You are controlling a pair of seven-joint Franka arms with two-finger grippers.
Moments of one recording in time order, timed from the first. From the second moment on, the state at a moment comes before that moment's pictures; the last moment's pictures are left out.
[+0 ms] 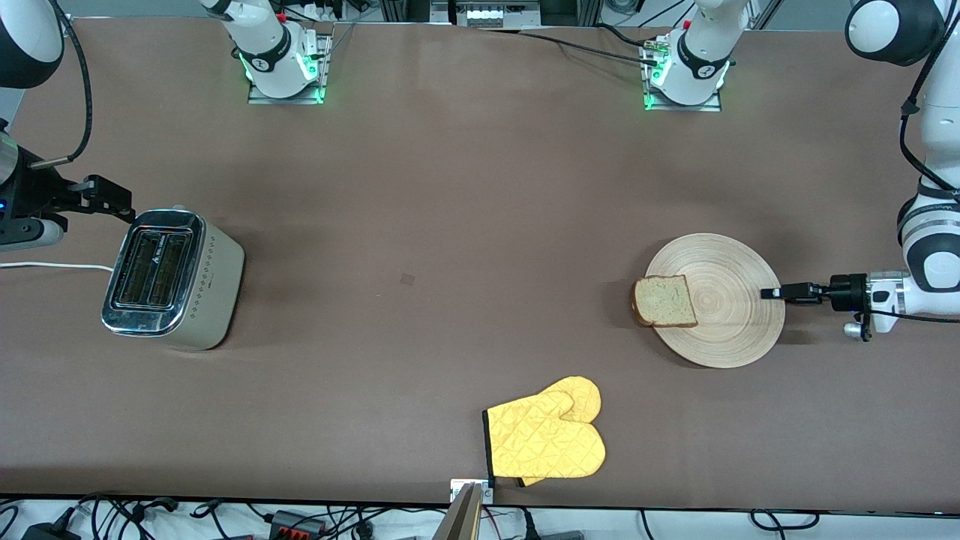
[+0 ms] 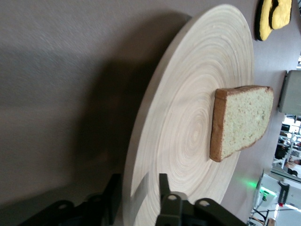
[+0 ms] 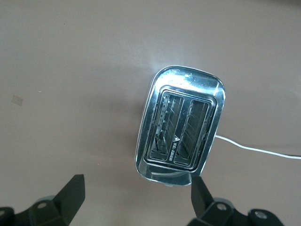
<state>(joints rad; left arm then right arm) 0.54 0.88 -0.10 -1.49 -0.61 1.72 0.75 -0.05 0.15 0.05 -1.50 -0.06 1.61 -0.17</state>
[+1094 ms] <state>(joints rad) 0.35 0.88 -0.29 -1.44 -0.71 1.54 0.63 -0.05 0.15 0.04 -1.50 -0.06 1.61 -0.17</state>
